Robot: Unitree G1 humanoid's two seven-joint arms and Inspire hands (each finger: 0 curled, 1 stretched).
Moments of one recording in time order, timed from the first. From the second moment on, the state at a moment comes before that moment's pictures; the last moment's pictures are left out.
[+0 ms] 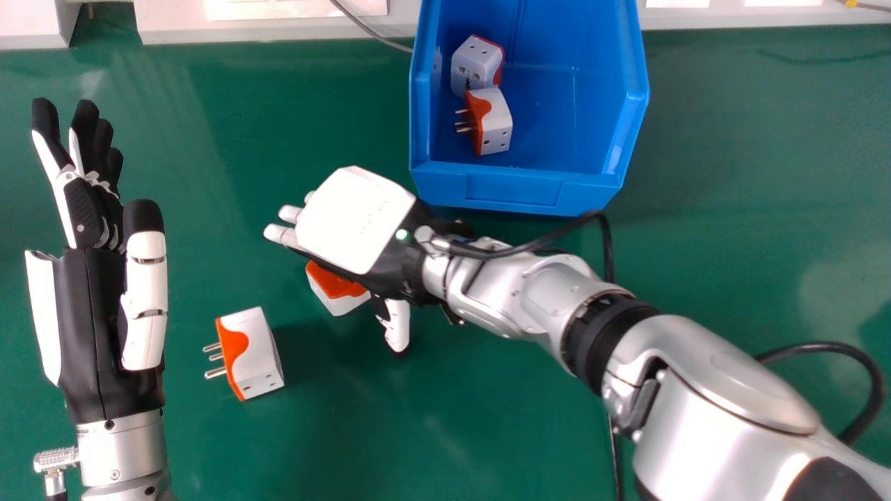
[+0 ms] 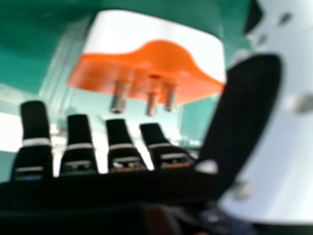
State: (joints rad) left arm -0.10 0.17 0.28 0.76 -0.12 -1.24 -0.08; right arm -1.08 0.09 1.03 1.37 -1.07 -0.30 -0.44
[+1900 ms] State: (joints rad) left arm -0.09 0.17 0.29 0.76 -0.08 -1.25 -0.07; right arm -1.08 -0.11 0.80 1.30 -0.96 -0.63 -0.60
